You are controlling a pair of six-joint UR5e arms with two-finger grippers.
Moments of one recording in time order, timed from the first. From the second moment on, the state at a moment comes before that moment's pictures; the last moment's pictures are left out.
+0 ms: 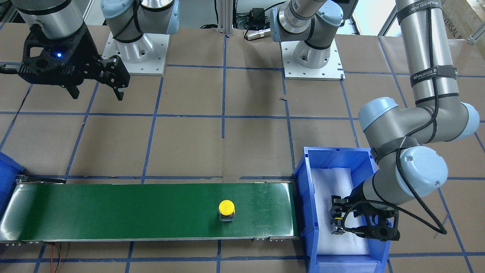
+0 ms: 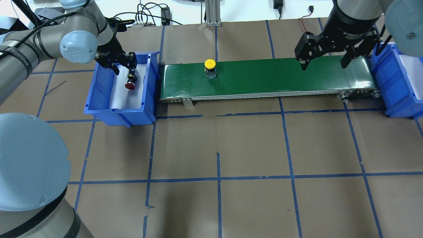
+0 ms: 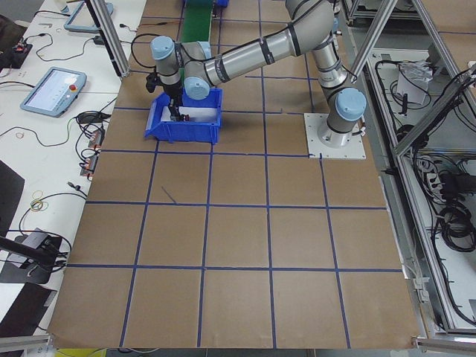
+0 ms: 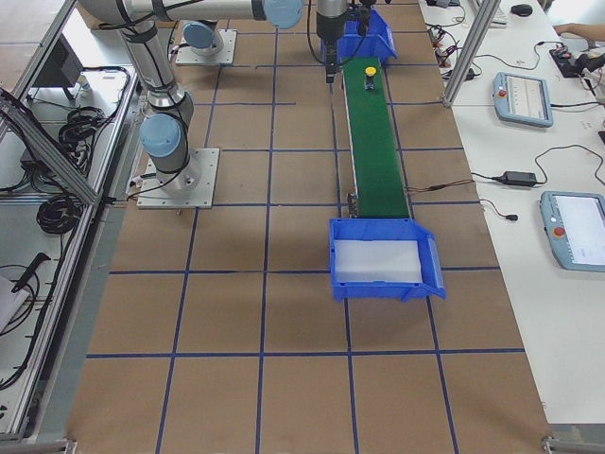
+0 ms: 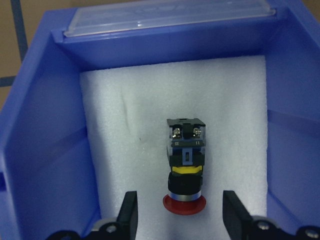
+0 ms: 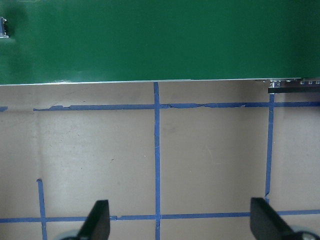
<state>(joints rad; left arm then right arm) -1.43 -2.13 -1.42 -1.18 1.55 0.22 1.55 -1.58 1.54 -1.59 -1.59 -0.02</state>
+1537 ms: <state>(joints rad) -1.43 -2.16 -1.48 -1.11 1.54 0.24 1.55 -1.58 1.54 -1.59 -1.59 -0.02</state>
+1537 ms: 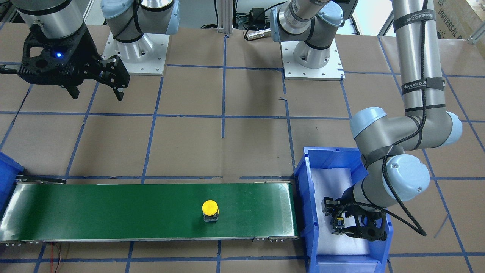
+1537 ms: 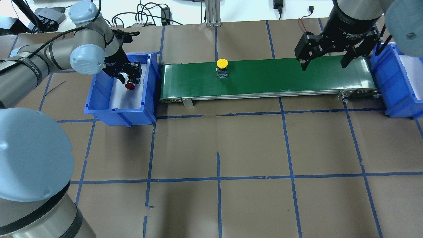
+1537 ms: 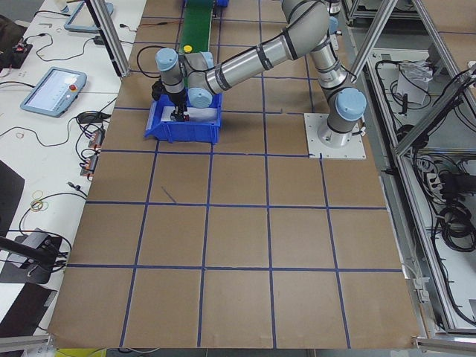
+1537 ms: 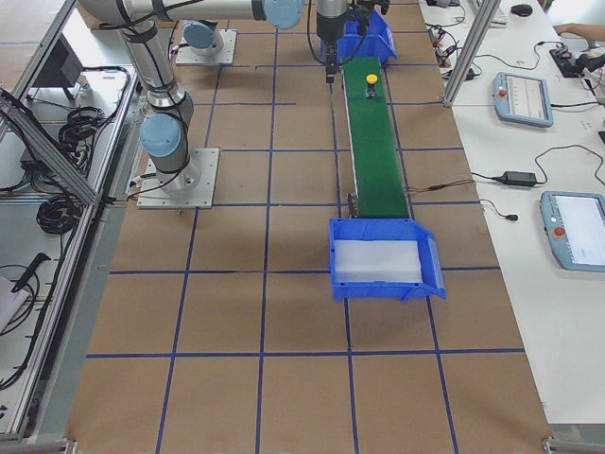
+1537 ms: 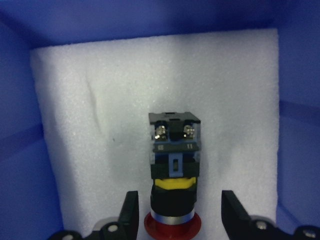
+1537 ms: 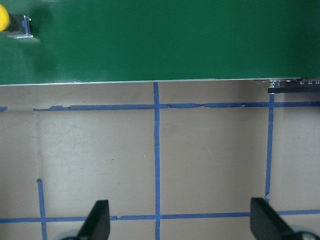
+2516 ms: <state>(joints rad) -1.43 -2.11 -1.43 -1.14 1.55 0.22 1.55 -1.58 1.54 -1.59 -1.59 -0.02</state>
